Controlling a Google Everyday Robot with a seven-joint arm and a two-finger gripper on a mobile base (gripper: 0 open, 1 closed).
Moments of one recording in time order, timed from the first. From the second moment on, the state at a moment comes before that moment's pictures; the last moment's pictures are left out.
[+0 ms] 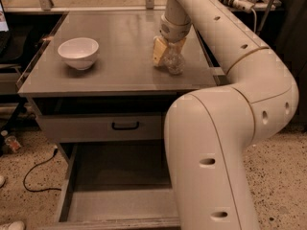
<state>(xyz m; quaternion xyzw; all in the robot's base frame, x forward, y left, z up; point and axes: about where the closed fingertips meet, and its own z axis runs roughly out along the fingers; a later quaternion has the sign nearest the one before) 0.771 -0.074 0.841 -0.34 0.93 0.03 0.13</state>
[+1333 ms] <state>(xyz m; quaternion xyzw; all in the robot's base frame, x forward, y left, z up) 0.774 -0.072 0.840 -0.35 0.93 0.03 0.14</state>
